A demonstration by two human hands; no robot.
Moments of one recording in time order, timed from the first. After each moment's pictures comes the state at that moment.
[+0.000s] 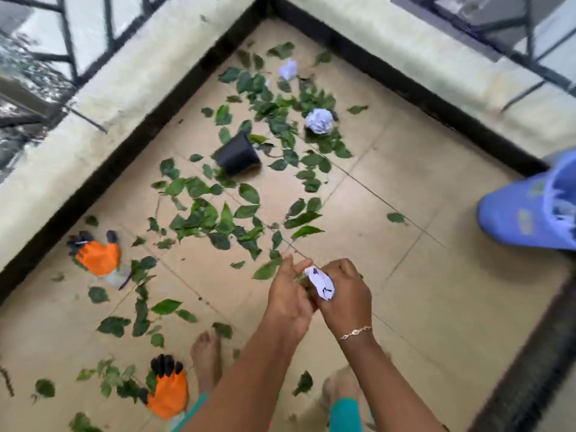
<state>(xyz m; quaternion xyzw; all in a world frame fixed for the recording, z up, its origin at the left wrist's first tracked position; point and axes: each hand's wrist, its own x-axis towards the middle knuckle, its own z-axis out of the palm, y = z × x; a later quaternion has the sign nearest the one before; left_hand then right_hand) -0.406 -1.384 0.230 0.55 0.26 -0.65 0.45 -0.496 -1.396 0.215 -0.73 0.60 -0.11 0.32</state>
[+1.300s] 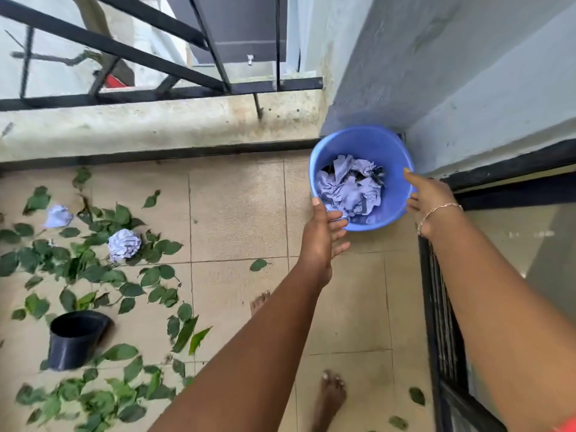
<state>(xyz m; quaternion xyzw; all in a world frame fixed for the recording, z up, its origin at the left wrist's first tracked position) -0.781 -1.701 0.220 0.60 -0.15 -0.77 0.16 -0.954 -1.704 0.212 -0.01 0.81 -0.38 0.45</state>
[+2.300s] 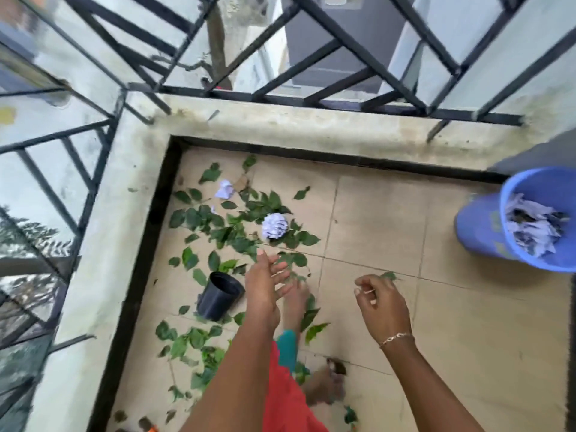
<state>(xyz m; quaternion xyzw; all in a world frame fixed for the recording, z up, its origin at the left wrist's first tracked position) -0.356 -1.708 0.251 0.75 -0.04 -0.58 0.31 -0.530 -1.645 0.234 -0.44 0.78 -0.16 0.43</state>
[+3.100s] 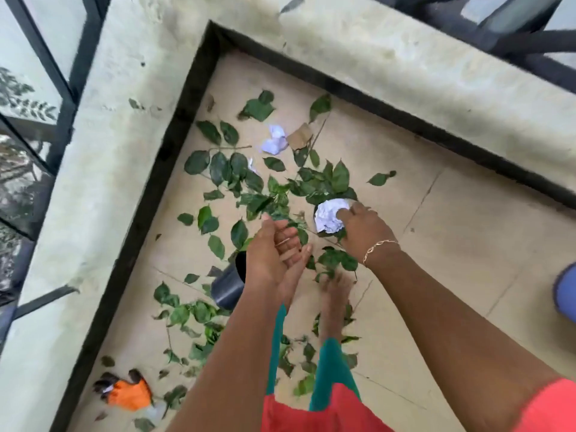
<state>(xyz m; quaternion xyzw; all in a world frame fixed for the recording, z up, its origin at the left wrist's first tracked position) -0.205 -1.821 0.122 0.73 0.15 -0.57 0.34 -0.350 -1.867 0.055 -0.73 0.52 0.28 0.35</state>
